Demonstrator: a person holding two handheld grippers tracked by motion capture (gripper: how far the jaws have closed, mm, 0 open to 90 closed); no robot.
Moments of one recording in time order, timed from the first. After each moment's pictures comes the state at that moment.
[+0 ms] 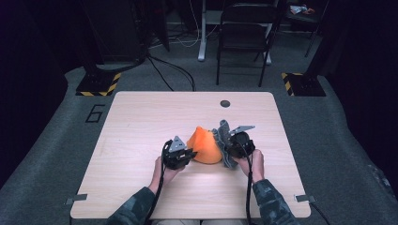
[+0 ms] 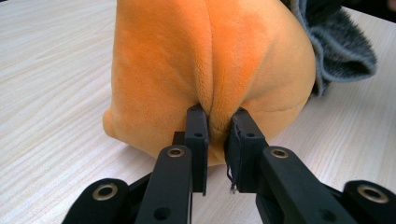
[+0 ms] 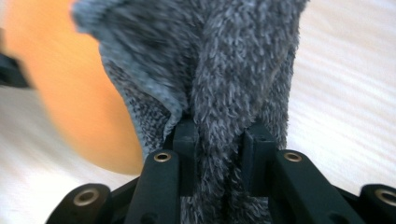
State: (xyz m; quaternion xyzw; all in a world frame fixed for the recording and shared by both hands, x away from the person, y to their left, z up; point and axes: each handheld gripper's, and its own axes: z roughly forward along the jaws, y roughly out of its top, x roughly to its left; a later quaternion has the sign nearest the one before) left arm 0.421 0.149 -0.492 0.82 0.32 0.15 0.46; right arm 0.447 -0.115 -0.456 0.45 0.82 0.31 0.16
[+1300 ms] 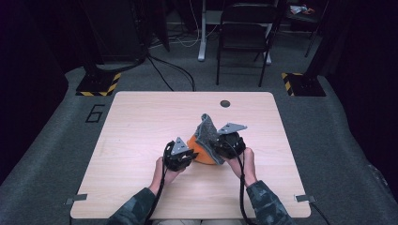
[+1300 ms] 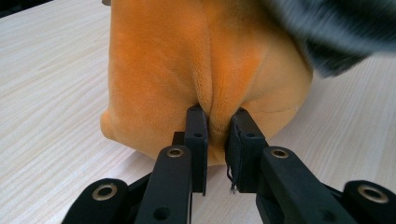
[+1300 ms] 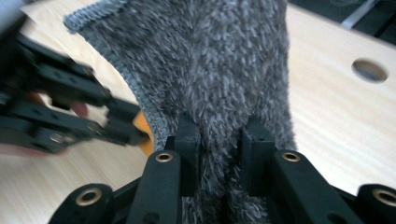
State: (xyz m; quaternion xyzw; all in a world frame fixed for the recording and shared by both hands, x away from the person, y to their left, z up) left arm 0.415 0.143 -0.488 0.82 0.30 0.17 0.45; right arm 0.420 -0.075 -0.414 0.37 0.82 0.39 0.18
